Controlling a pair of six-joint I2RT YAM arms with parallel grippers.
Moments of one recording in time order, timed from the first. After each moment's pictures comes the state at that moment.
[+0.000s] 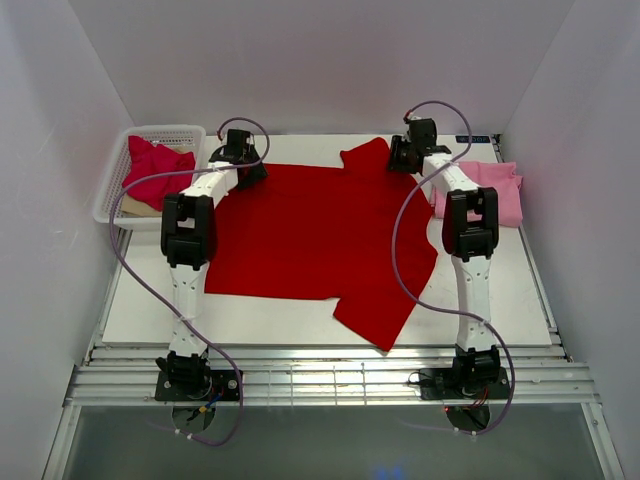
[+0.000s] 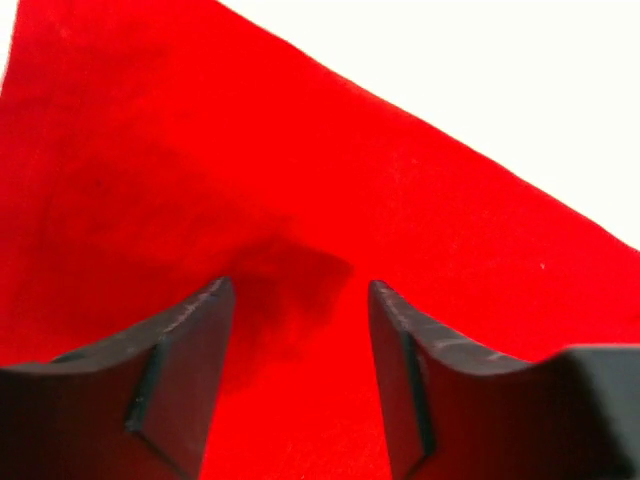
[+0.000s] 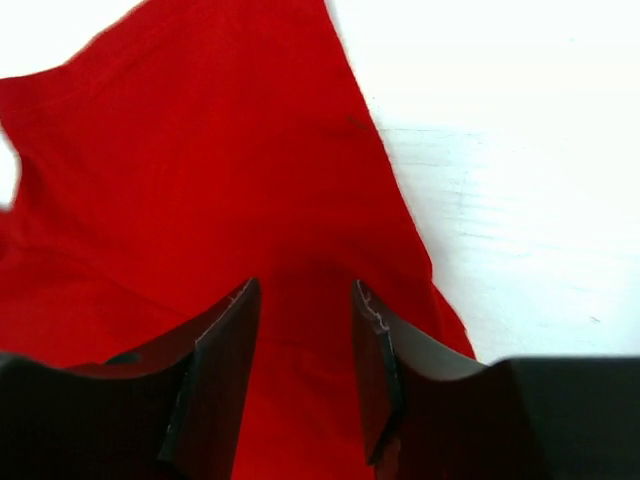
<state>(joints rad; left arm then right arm) -0.16 2.38 1.94 -0.39 -0.11 -0.54 0.17 2.49 2.12 -0.35 -0.13 0.22</state>
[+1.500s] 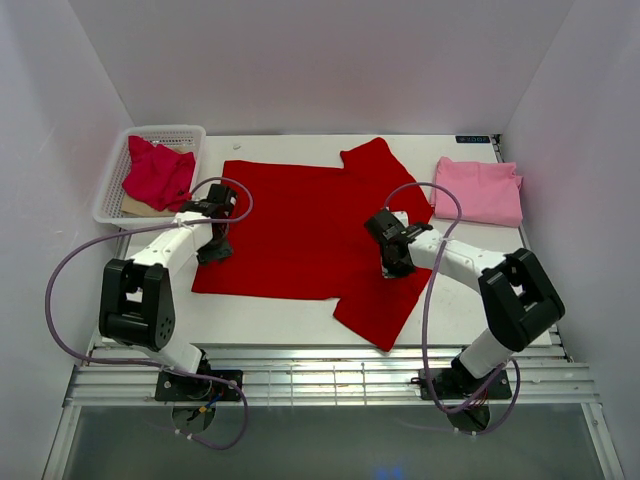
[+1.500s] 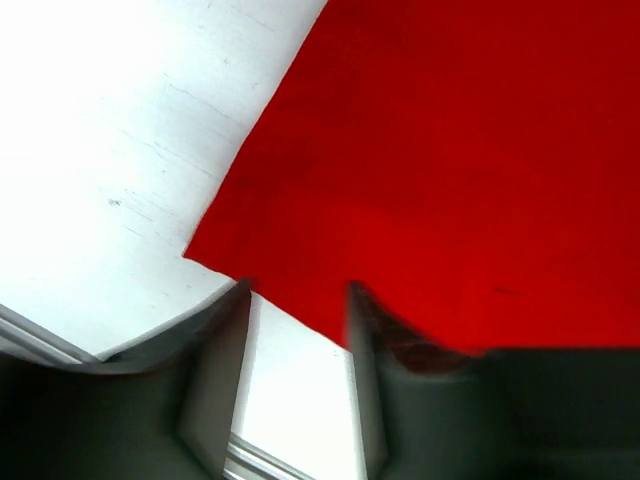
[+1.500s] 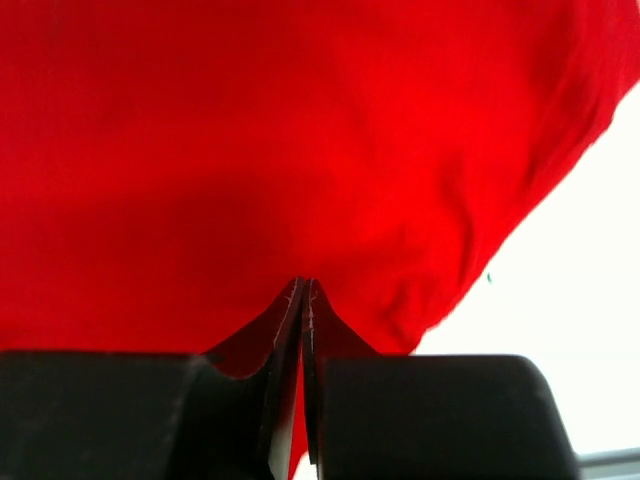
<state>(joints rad) -0.21 1.57 1.09 -0.85 -0.43 -0.57 0.65 1.56 0.96 -0.67 0.32 0.50</state>
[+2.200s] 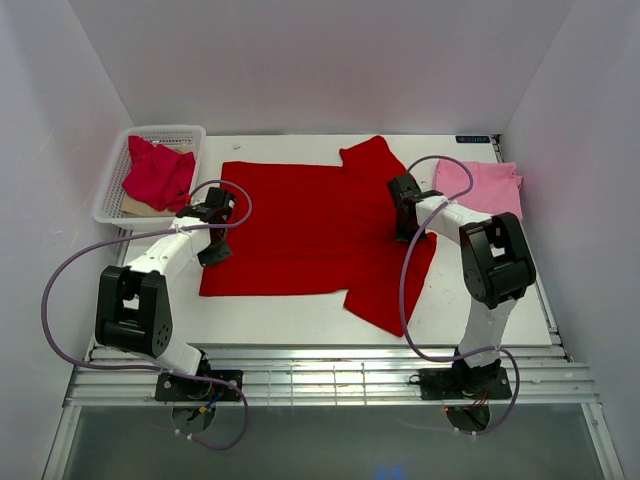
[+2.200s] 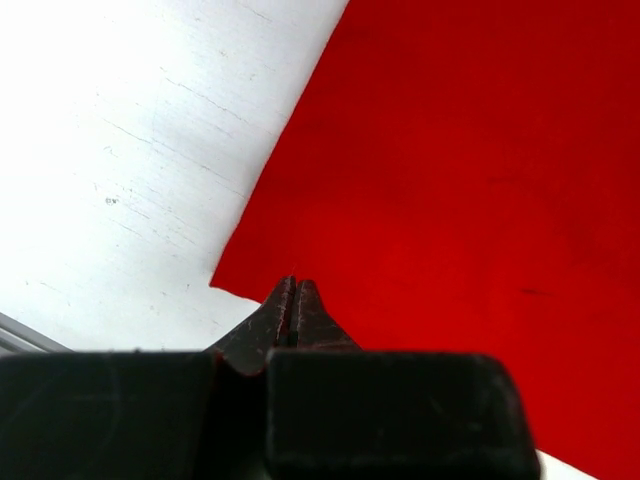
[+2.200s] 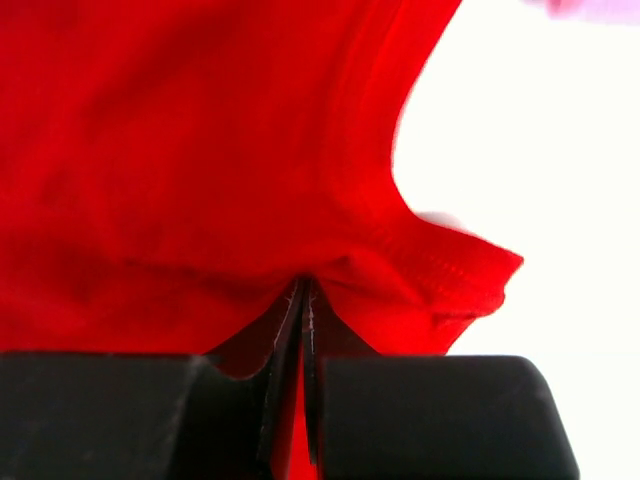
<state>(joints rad) -0.21 1.52 1.04 -0.82 -0.42 -0.55 0.38 1.87 1.21 -0.54 0.33 0.38</state>
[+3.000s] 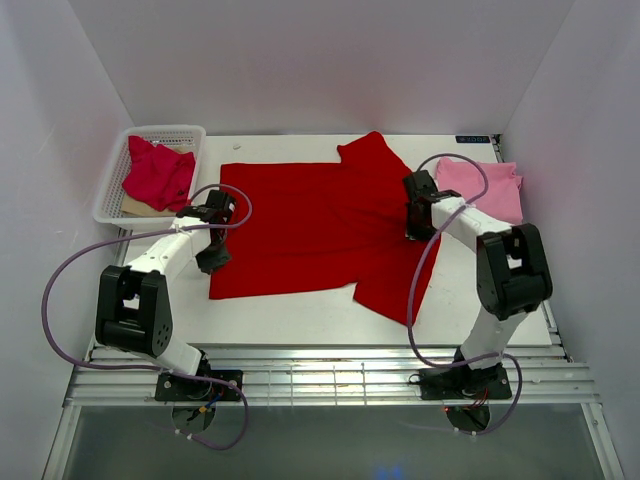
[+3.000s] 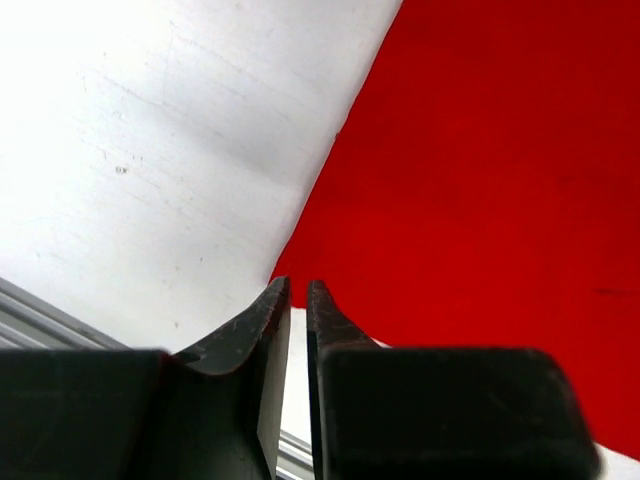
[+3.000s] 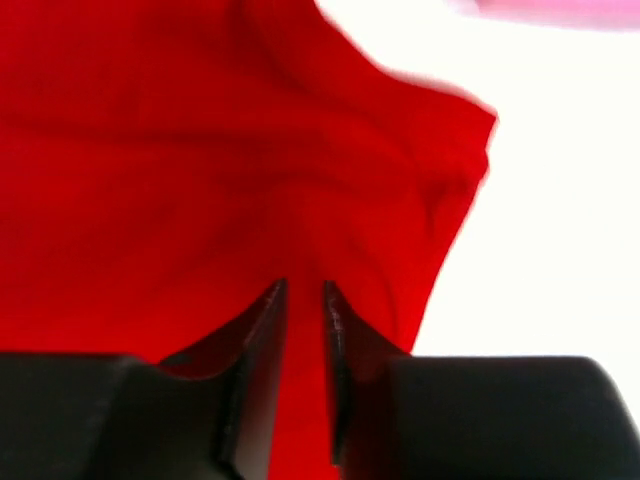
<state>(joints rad) -0.21 1.52 1.04 -0.87 -0.41 -0.55 0.30 1.81 1.21 -0.56 0.25 0.31</state>
